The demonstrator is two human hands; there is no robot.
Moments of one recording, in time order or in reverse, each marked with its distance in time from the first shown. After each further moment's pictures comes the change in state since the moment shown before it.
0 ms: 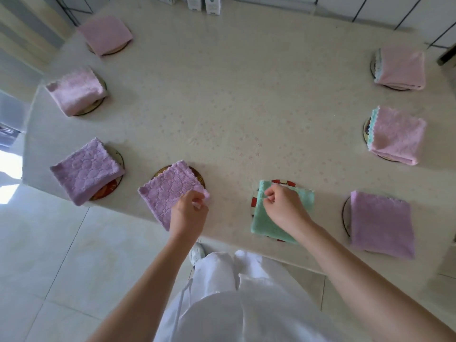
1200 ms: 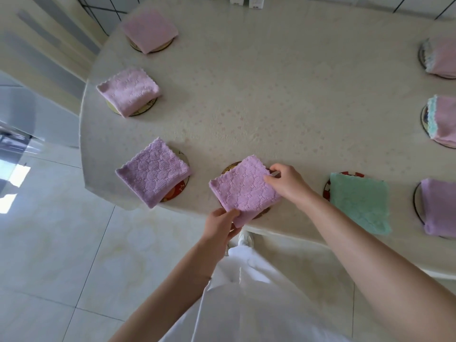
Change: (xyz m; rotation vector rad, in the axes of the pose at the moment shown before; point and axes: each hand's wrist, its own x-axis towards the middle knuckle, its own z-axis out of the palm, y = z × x) left_hand 0.033 -0.088 -0.096 -0.773 -0.400 -0.578; right_hand 0.031 -0.155 0.100 0.219 -0.039 0.099
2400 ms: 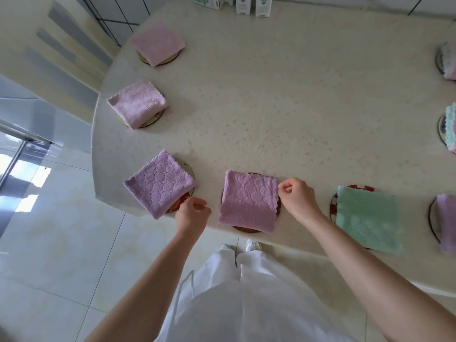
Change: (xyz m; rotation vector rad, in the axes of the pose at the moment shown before) left_hand 0.035 0.048 -0.050 0.631 0.352 0.338; right_hand 0.002 0.014 -0.003 -0.033 0.146 0.042
